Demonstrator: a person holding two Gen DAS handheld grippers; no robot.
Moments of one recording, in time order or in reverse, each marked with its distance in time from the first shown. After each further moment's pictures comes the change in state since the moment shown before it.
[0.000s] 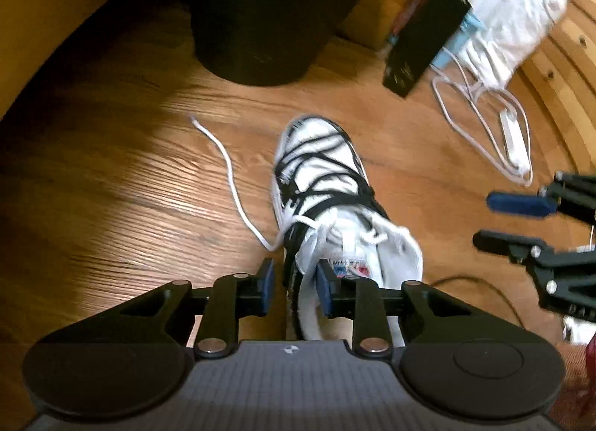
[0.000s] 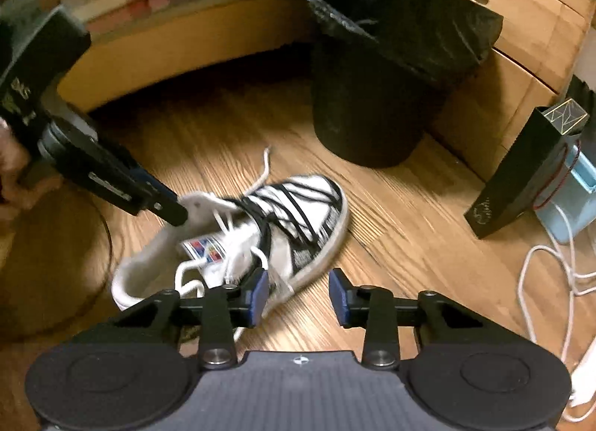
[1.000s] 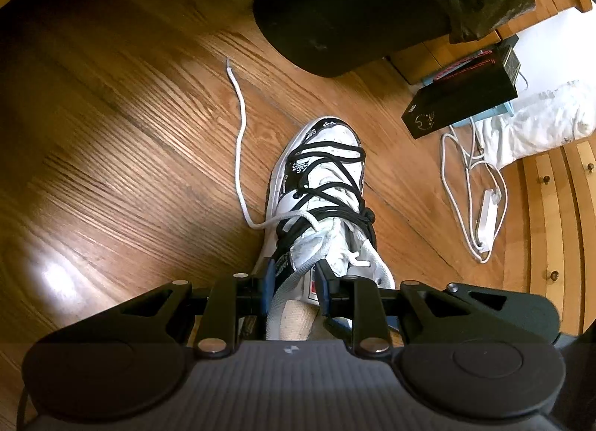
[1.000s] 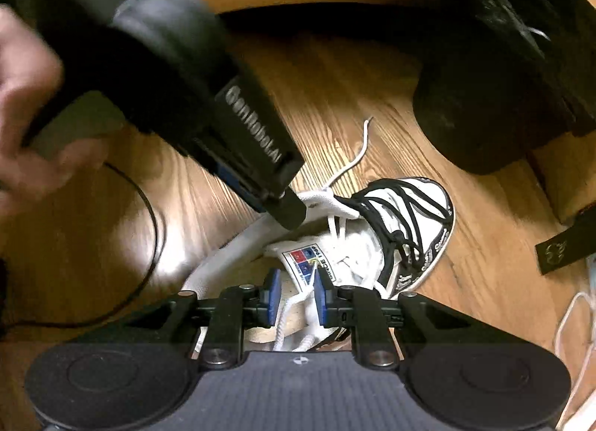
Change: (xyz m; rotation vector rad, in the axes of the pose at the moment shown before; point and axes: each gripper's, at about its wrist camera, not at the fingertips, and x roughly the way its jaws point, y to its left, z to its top) left arm 0.014 0.044 -0.003 -0.401 0.073 -0.171; right arm 0.066 0.086 0.029 -0.273 0.262 0.017
